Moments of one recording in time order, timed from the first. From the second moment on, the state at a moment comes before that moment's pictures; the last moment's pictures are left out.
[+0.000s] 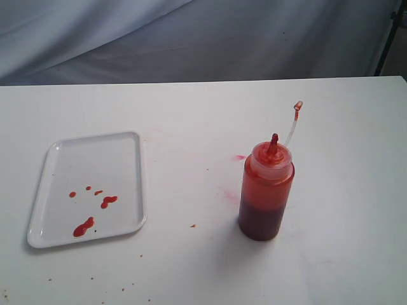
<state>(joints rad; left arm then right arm) -0.01 0.00 0.00 -0.04 0.28 0.00 0.37 0.51 -0.27 0.72 -0.51 -0.47</state>
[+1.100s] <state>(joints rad) -0.01 0.00 0.00 -0.04 0.28 0.00 0.15 0.18 -0.19 0.55 -0.17 -0.49</state>
